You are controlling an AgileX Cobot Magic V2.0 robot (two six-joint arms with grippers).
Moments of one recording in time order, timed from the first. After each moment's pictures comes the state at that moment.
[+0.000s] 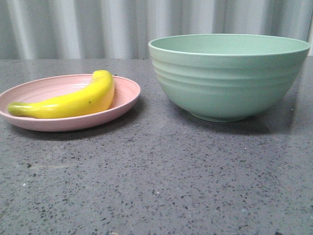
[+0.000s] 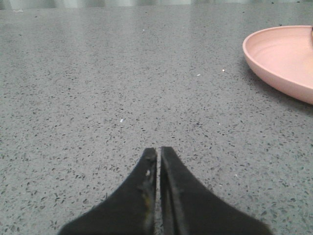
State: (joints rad) left arm -0.03 0.00 0.01 0.04 0.33 -0.05; right arm -0.06 -0.01 0.01 -0.06 0.32 0.09
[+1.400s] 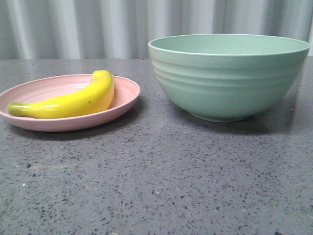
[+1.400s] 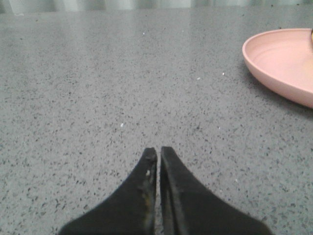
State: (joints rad) left arm -0.03 0.00 0.01 0.04 0.30 -0.05; right arm -0.06 -0.01 0.01 -0.06 0.32 0.09
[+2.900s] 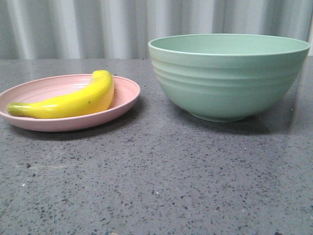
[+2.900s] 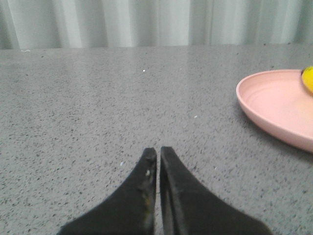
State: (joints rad) left arm -0.03 0.00 0.01 0.02 0.19 -0.05; right arm -0.06 -0.01 0.01 -0.04 0.23 0.09
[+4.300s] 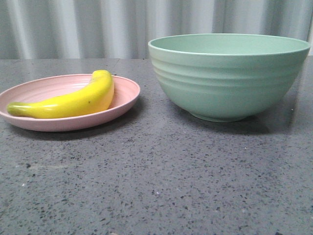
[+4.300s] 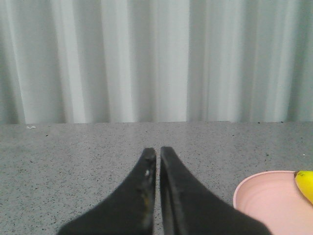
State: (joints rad) left arm -0.03 0.30 -0.23 0.03 -0.05 -0.05; right arm -0.06 0.27 -0.27 -0.02 0.32 0.09
